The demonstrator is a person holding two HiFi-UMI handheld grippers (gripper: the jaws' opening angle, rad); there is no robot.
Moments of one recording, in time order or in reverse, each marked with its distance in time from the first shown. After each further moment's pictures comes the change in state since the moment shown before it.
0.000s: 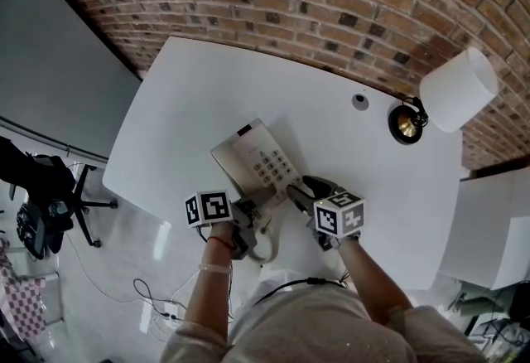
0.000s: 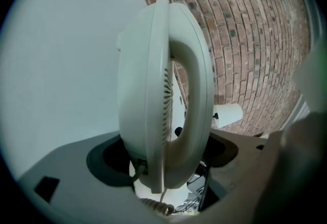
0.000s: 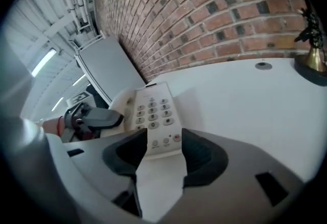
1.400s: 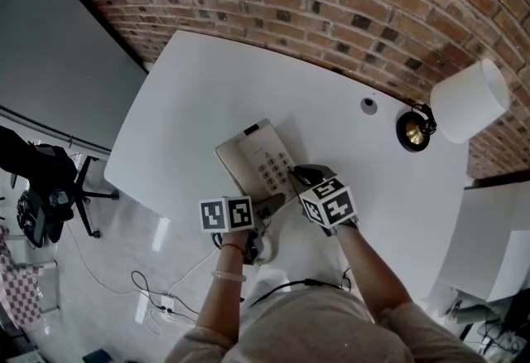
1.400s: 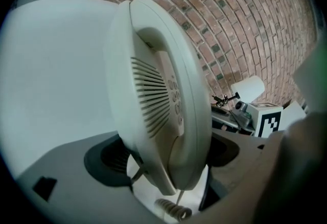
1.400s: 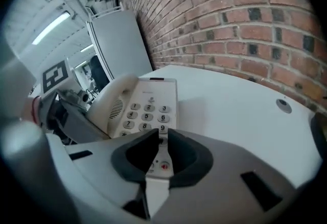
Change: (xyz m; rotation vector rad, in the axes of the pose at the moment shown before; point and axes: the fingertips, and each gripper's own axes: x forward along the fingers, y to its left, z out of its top) left arm 0.004 0.017 -0.009 0.244 0.036 0.297; right arm 0.033 -0.003 0.024 -0.290 0.133 -0.042
